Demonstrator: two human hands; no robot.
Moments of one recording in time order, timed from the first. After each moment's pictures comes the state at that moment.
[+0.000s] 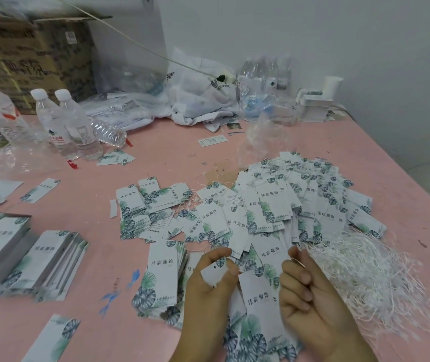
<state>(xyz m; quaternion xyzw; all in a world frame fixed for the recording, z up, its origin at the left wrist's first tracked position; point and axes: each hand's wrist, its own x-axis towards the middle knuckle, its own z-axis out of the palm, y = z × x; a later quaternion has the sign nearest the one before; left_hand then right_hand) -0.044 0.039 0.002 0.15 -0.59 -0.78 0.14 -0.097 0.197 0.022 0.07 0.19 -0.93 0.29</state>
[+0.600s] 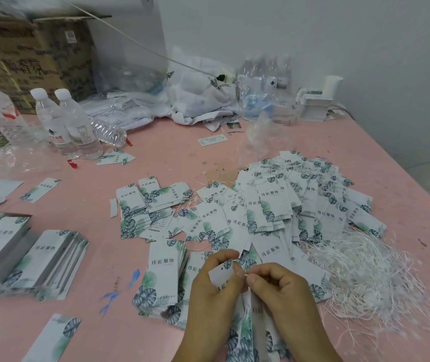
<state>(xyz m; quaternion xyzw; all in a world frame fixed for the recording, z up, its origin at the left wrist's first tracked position) -0.040 0.042 0.008 0.14 -0.62 -0.77 0.12 -0.072 0.165 0.029 -0.05 0.73 -0.67 0.12</state>
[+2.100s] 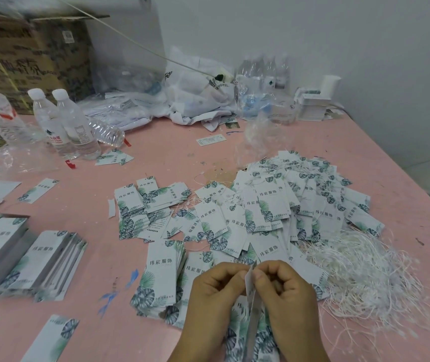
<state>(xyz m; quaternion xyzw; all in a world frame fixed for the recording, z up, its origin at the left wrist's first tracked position) -0.041 0.043 0.009 0.12 -0.56 -0.82 0.07 -0.064 0.163 0.019 -0.06 0.76 -0.64 -0.03</state>
